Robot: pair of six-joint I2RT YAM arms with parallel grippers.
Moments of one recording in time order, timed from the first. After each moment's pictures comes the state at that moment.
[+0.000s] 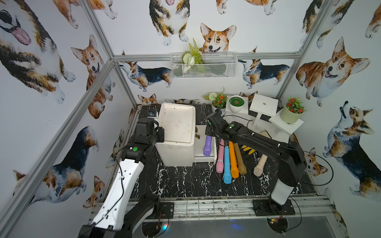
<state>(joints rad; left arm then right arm) -0.19 1.00 1.08 -0.68 -0.14 -0.03 0.83 1.72 1.47 -0.57 0.31 0.79</state>
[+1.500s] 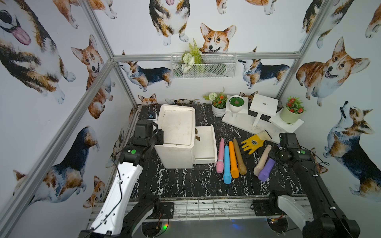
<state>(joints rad) -0.19 0.97 1.08 -0.73 -0.14 -0.04 -0.07 0.95 0.79 -0.94 0.09 0.57</state>
